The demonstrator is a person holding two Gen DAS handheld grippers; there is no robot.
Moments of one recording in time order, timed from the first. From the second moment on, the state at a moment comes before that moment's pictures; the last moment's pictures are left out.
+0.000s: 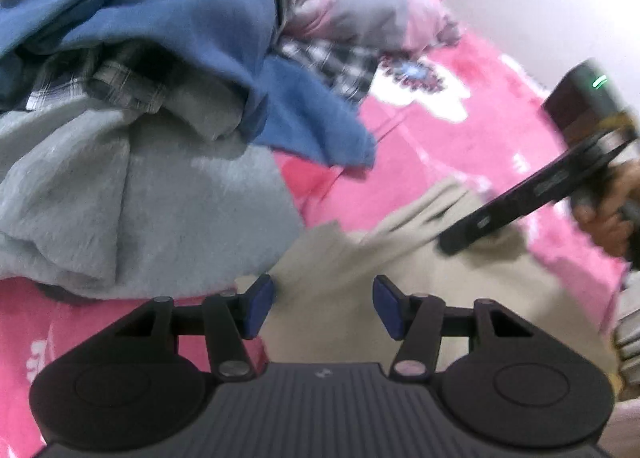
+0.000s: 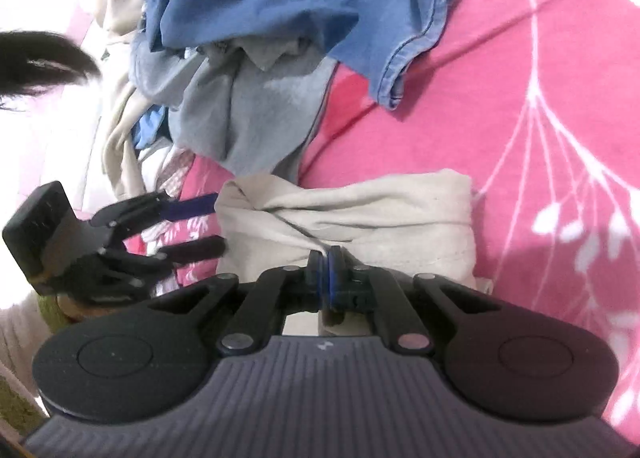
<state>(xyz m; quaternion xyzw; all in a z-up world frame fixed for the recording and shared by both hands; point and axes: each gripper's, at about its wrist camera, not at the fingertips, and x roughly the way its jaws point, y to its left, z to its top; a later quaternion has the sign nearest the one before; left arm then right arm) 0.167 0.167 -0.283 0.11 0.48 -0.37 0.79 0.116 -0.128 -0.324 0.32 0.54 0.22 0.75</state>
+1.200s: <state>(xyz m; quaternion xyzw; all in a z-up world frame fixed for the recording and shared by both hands) 0.194 0.214 -0.302 -0.08 0.54 -0.26 0.80 0.069 -0.180 -0.290 0.33 0.43 -0.02 0.84</state>
